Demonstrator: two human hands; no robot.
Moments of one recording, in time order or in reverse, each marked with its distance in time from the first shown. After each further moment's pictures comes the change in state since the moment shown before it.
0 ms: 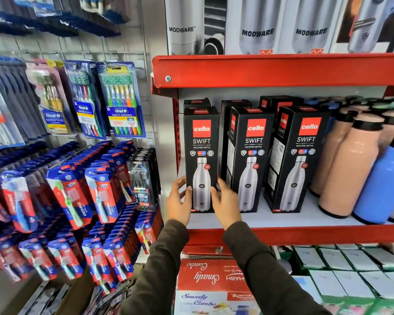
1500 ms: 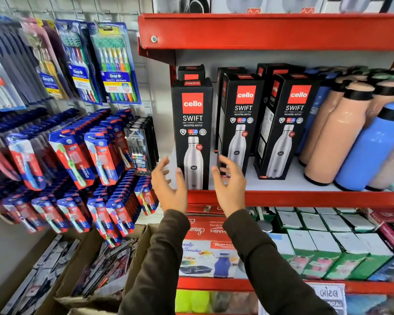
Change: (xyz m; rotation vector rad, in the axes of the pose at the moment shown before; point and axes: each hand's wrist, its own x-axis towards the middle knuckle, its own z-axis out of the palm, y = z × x) left_hand -0.087 0.032 0.008 0.033 0.413 0.108; right_hand -0.071 -0.008 -0.048 0.219 0.158 -0.002
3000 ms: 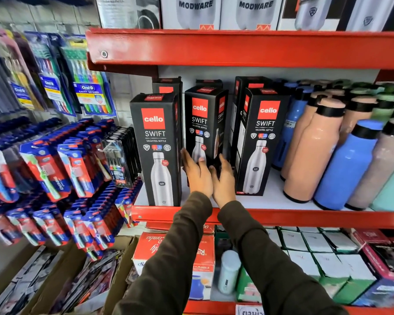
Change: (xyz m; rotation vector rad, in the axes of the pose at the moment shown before) left_hand -0.002 0.043 0.164 -0.020 -0.265 -0.244; right_hand 0.089 0.049 -0.036 -0.076 -0.075 0.076
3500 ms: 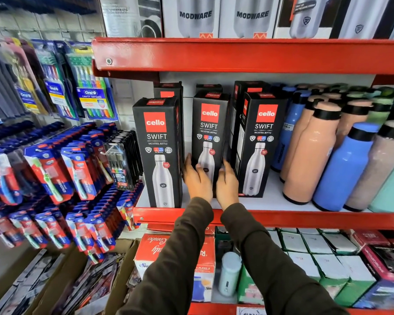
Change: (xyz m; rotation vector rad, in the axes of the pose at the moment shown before) left_hand -0.006 -0.005 -0.001 0.005 0.131 0.061; right_hand -0.001 0.001 -0.007 0.078 0.037 0.082
